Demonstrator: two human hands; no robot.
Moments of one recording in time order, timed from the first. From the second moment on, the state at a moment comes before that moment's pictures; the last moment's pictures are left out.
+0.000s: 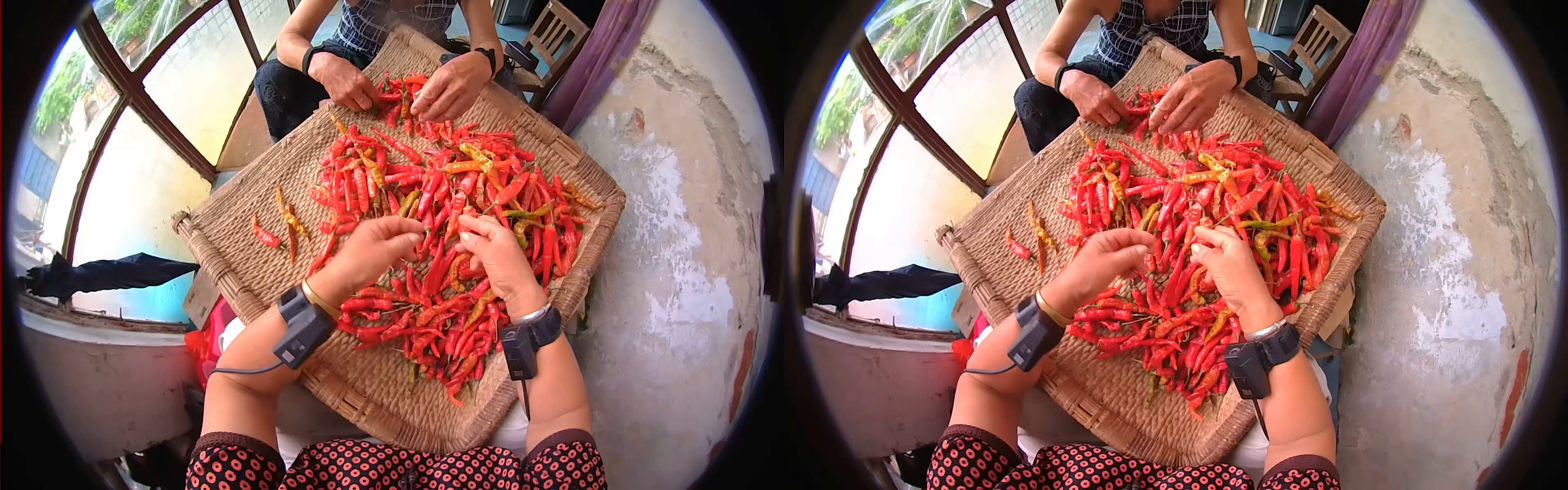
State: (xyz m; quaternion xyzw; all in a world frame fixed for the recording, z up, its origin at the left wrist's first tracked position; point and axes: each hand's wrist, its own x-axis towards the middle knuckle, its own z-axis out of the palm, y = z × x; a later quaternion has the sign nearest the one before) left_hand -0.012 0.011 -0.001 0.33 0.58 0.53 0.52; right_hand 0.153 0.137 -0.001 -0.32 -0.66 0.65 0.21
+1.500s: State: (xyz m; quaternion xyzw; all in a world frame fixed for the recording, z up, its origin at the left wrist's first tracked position) left_hand -0.015 0.003 0.008 0.48 0.59 0.31 0.57; right_hand 0.148 0.107 0.016 -0.23 -0.50 0.81 0.19
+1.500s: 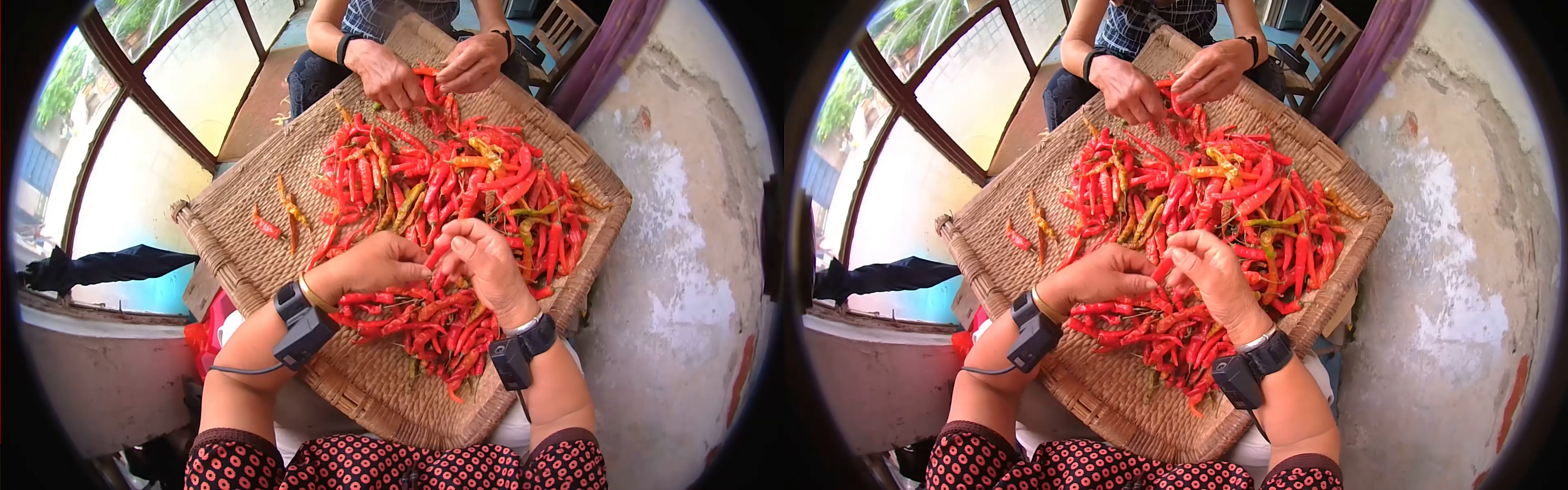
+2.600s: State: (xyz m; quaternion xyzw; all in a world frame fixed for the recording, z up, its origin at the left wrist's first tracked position) left_hand -0.030 -0.017 0.015 0.69 0.67 0.06 0.26; right_hand 0.166 0.097 -0.005 -0.04 -0.95 0.27 -0.13
